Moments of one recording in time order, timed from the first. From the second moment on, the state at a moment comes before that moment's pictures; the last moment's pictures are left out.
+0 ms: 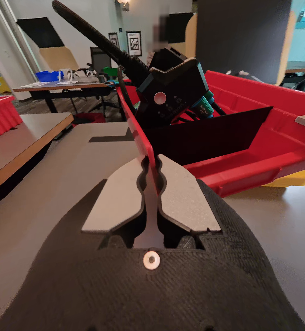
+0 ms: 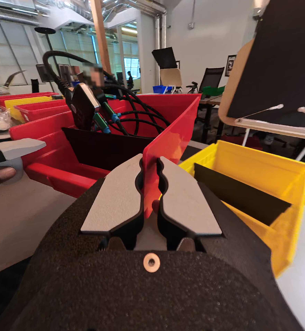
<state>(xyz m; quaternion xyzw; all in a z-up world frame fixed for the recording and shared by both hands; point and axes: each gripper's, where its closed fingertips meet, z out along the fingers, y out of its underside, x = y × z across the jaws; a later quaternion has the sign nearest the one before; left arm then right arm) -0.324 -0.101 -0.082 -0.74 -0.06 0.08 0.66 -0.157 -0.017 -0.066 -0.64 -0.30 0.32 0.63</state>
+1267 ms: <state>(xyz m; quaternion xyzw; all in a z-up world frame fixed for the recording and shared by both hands) -0.276 -0.064 -0.209 -0.85 0.35 0.09 0.39 -0.124 0.049 -0.236 -0.64 -0.70 0.01 0.32</state>
